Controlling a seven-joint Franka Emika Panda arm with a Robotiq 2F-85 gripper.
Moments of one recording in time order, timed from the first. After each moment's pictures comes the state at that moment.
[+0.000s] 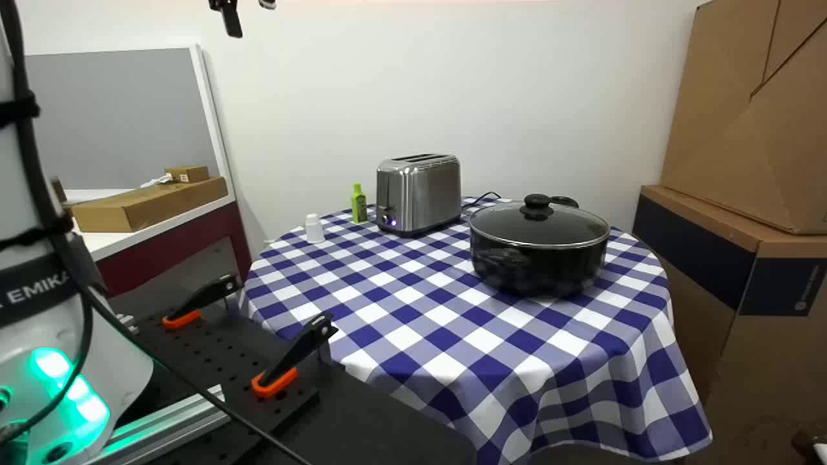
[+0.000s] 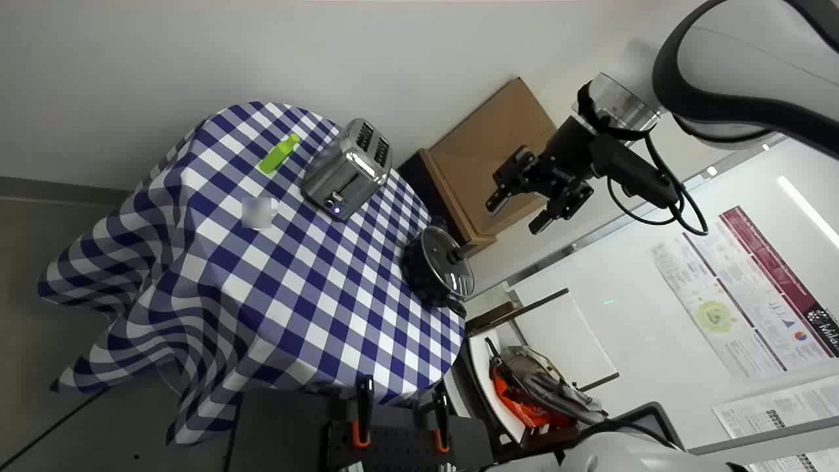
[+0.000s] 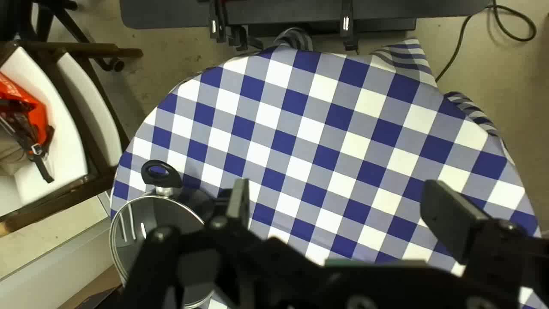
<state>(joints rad) 0.04 -0.55 0.33 -2.37 -0.07 1.68 0.34</state>
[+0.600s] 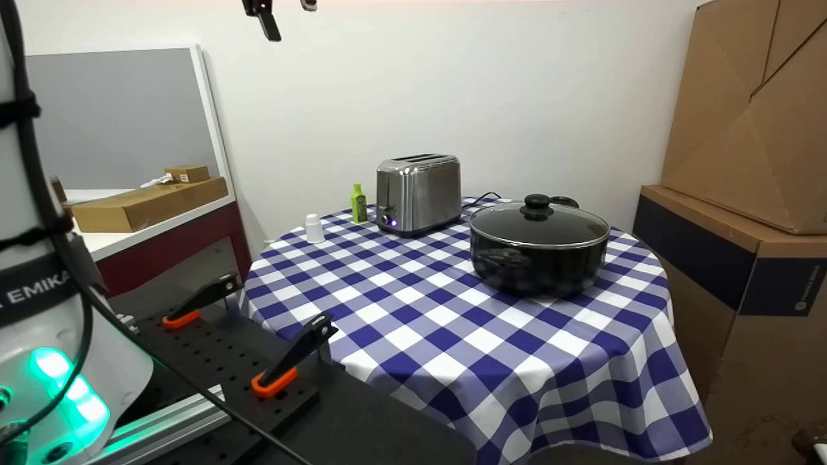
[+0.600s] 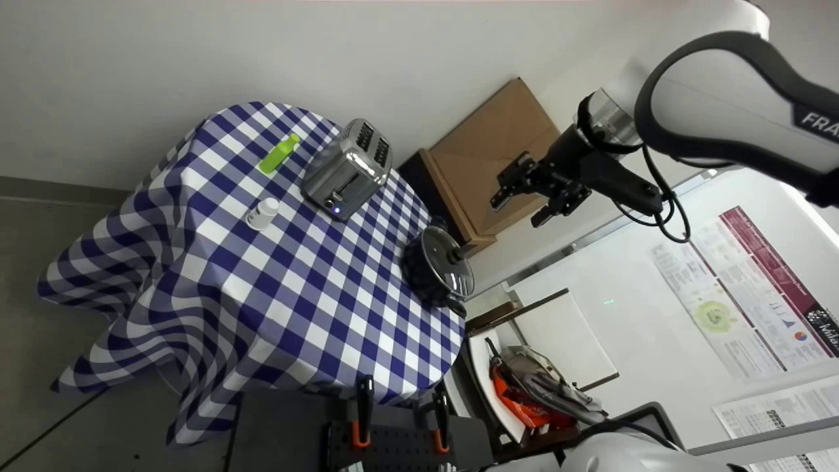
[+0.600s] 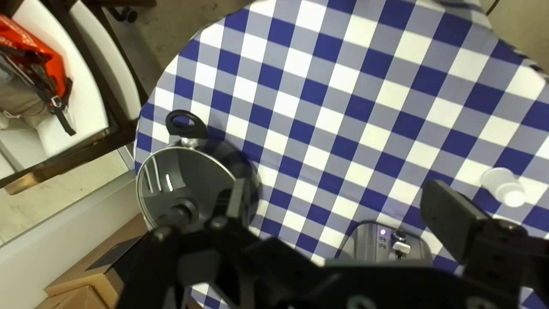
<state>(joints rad) 0.05 -0.56 0.25 -2.43 -0.20 1.86 0.33</state>
